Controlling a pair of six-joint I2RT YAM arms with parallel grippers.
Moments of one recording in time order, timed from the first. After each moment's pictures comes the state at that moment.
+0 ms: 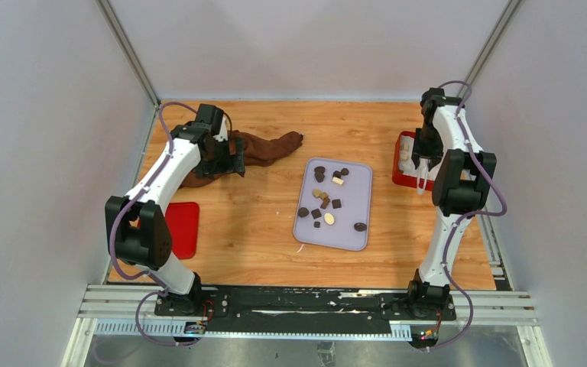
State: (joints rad) left arm -0.19 1.59 1.35 -0.89 0.01 -0.30; right arm -0.11 2.13 1.91 -1.19 0.18 0.15
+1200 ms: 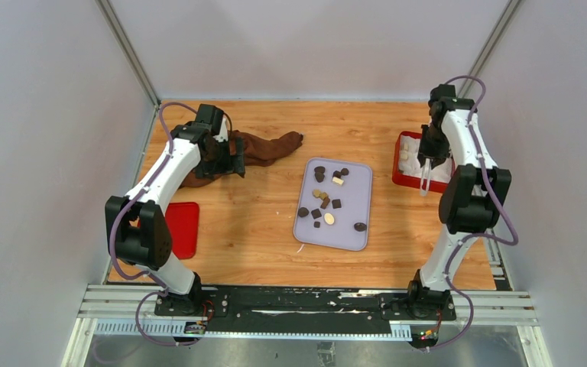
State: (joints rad) left arm -0.19 1.59 1.35 -0.90 0.02 -0.30; right arm -0.11 1.95 1.78 -1.15 0.15 0.14
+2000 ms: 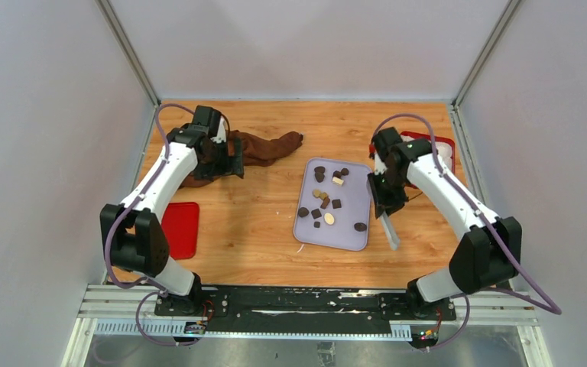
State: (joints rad) left arm -0.19 1.54 1.33 -0.90 0.03 -0.30; right arm 0.31 1.47 1.31 -1.23 -0.03 0.17
